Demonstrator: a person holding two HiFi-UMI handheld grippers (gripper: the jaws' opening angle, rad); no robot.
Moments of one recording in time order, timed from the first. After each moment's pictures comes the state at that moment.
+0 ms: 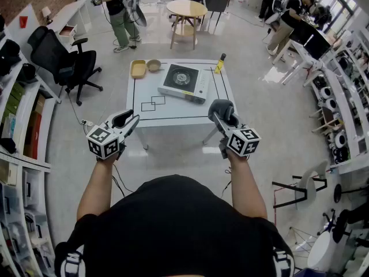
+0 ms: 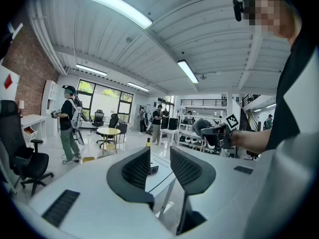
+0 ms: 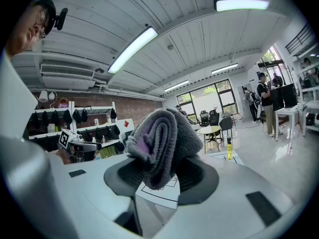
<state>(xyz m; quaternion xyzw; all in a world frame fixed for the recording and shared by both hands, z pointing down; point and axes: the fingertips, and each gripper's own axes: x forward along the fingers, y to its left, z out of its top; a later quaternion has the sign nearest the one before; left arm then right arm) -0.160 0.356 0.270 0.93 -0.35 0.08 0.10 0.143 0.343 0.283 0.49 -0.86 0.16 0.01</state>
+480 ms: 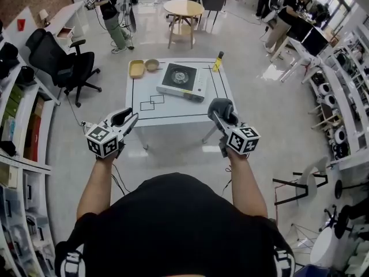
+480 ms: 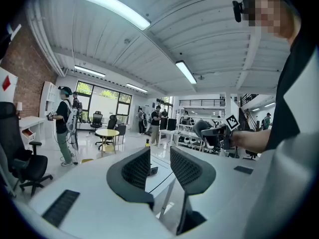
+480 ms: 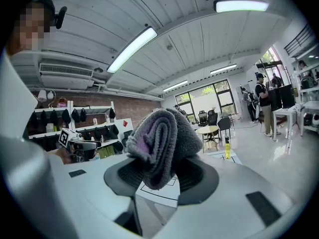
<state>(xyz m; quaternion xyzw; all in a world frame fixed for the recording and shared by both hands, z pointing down) -0.159 0.361 0.266 0.93 -0.34 0.07 0.09 0.146 0.353 0.285 0.49 -0.85 0.16 0.01</state>
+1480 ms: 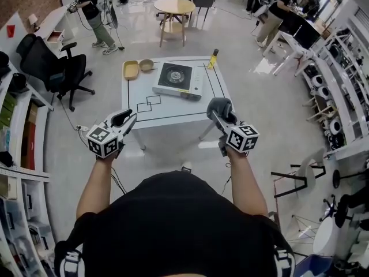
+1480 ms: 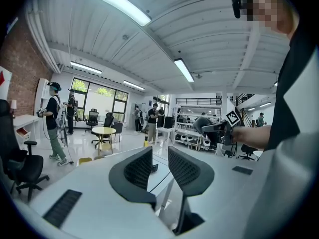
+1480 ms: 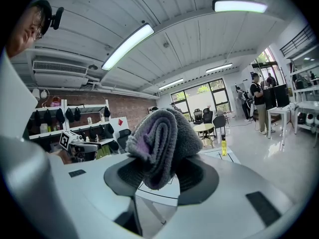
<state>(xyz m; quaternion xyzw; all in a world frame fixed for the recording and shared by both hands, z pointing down) -0.174 0.335 0.287 0.94 -0.32 0.08 0.10 0.134 0.344 0.295 0.52 -0.84 0.18 0.02</state>
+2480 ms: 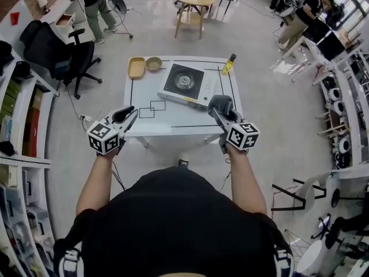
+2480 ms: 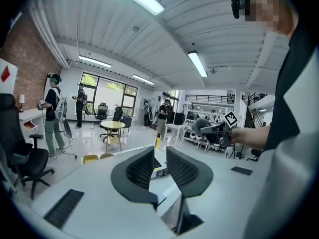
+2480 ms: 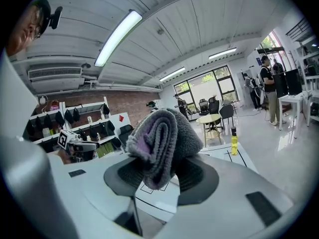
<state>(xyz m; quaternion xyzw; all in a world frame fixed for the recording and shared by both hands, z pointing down) -0.147 0.187 0.326 0.92 -0.36 0.10 0.13 0.157 0.163 0.350 0.47 -0.85 0.22 0.04</state>
